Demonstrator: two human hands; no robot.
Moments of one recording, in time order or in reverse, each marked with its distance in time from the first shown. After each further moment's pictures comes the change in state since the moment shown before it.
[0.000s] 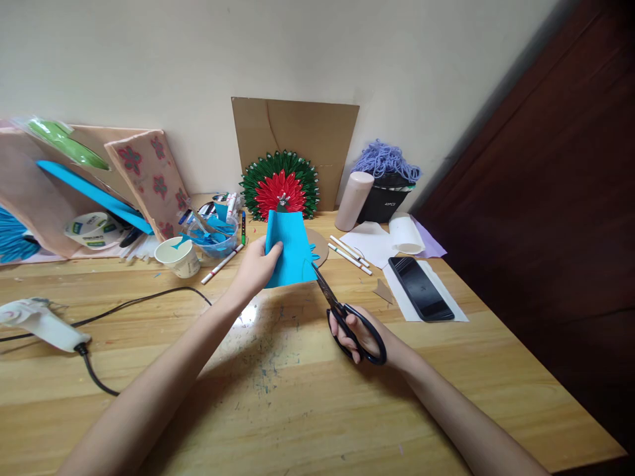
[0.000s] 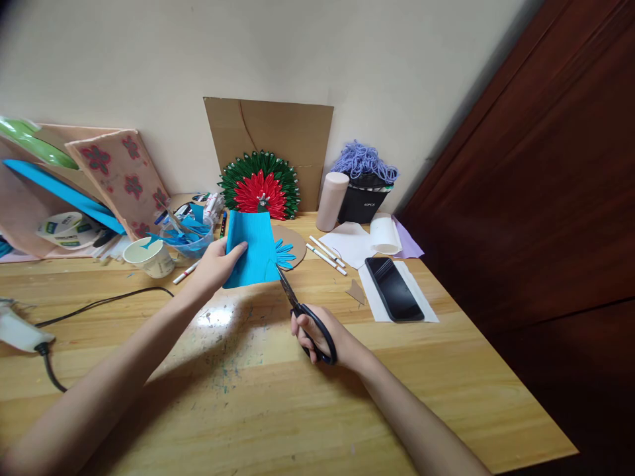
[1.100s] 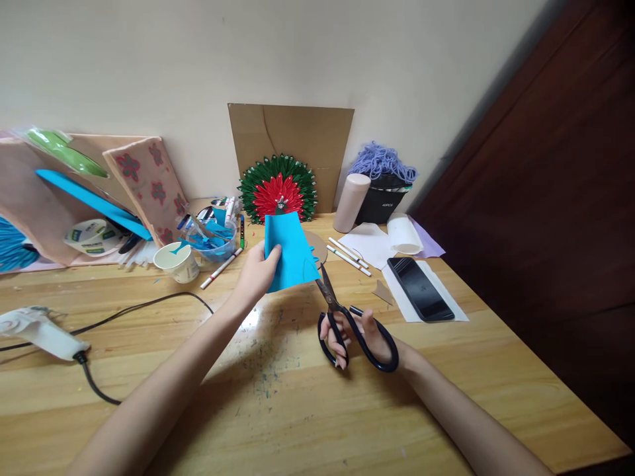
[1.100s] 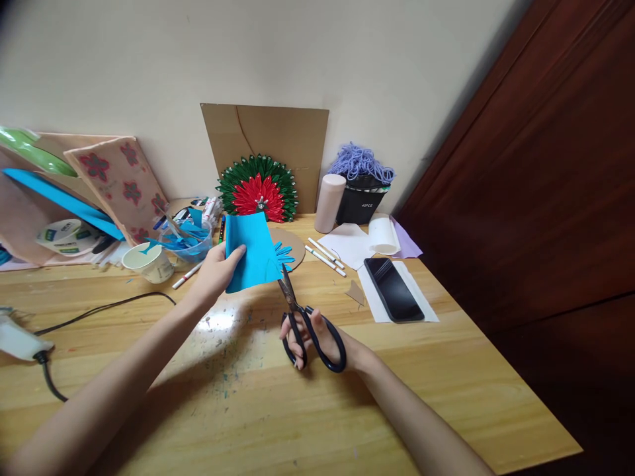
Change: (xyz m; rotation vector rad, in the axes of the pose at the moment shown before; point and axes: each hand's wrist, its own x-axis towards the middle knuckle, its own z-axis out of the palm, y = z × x) left_hand -0.003 -0.002 0.006 -0.031 0.026 0.016; right_hand 0.002 0.005 0.000 0.210 -0.183 -0.077
